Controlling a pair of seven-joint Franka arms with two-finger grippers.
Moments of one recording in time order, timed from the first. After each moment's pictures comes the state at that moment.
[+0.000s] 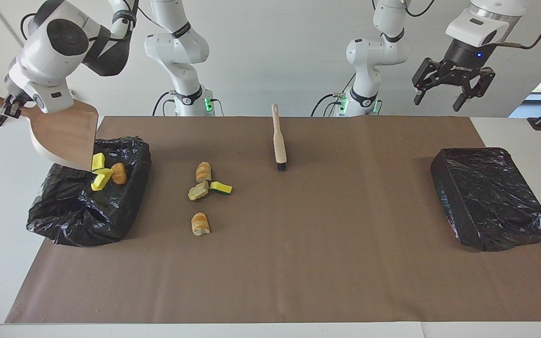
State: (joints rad) left arm 0.03 0.04 -0.13 -1.33 -0.07 1.41 0.14; right arm -0.10 -0.18 -0.08 -1.81 -0.76 1.59 -1.53
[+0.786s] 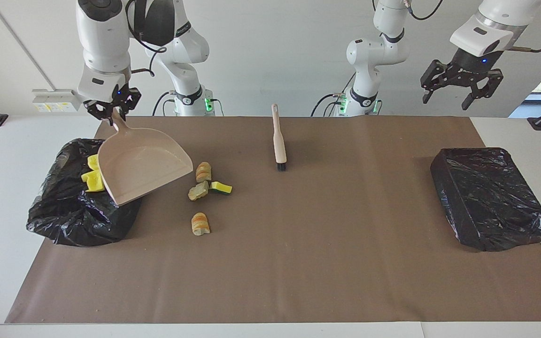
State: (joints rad) left arm 0.03 -0.02 -0.14 -1.40 -0.02 1.40 0.18; right arm -0.07 -0.11 0.16 -1.82 -0.26 1.60 -0.49
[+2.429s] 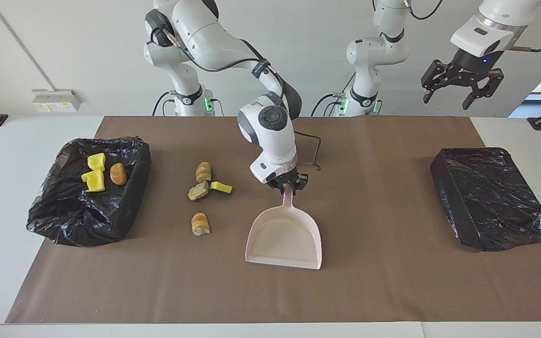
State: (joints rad) left arm 0.03 -0.03 -0.13 -1.41 -0.02 1.40 0.18; right arm 0.39 0.53 0.22 -1.55 0.02 2.13 0.76
